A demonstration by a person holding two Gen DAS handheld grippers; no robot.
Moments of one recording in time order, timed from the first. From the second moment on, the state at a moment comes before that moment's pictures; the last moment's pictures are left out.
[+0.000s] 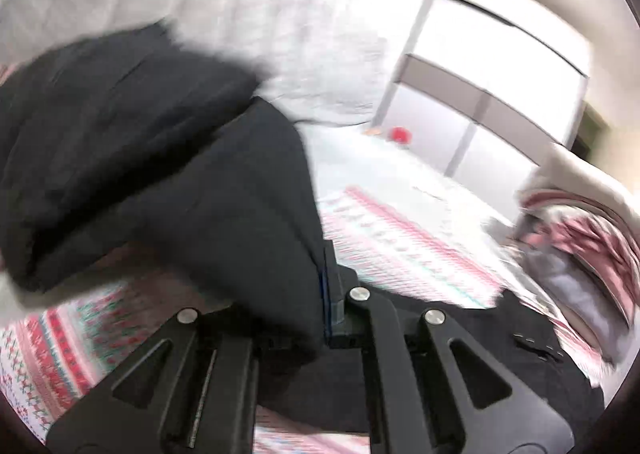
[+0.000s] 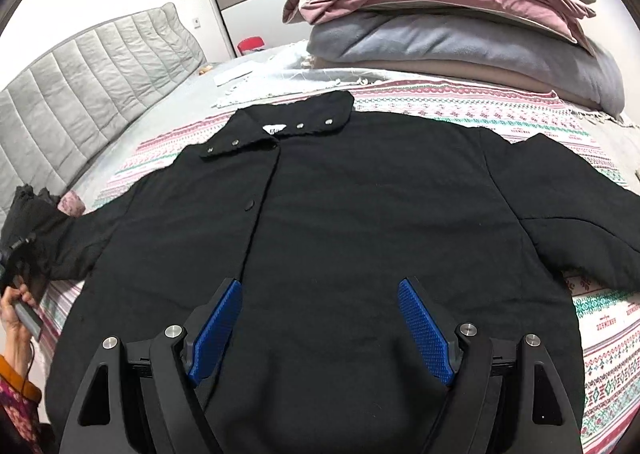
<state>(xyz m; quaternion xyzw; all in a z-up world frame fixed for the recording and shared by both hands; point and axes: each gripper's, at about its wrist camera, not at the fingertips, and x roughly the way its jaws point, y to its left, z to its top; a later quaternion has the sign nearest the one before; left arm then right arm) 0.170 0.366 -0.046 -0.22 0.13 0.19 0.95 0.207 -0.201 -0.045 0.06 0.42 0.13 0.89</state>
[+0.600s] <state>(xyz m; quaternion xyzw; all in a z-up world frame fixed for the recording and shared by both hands) 0.232 0.076 -0.043 -0.08 0.27 -0.21 0.94 0.214 -0.203 -0.051 0.08 0.44 0.14 0.89</state>
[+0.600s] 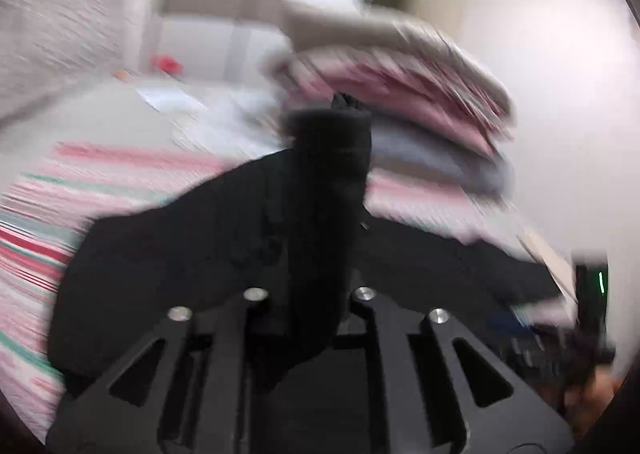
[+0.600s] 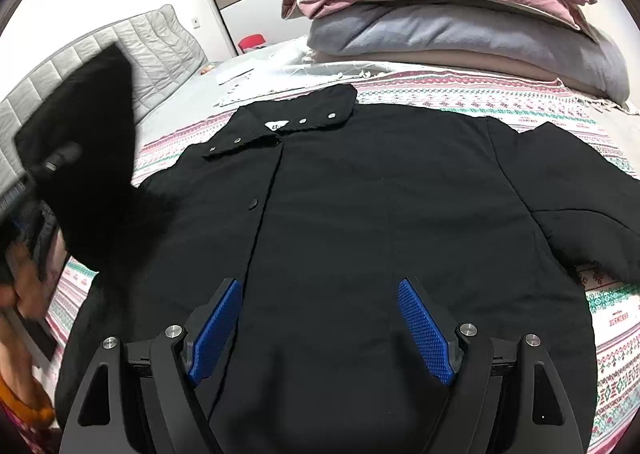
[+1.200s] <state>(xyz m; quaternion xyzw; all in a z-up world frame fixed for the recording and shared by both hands) 0.227 0.223 -0.063 -0.08 0.30 -0.02 0.95 0.258 -0.165 -0.108 0.27 0.48 0.28 0.78</state>
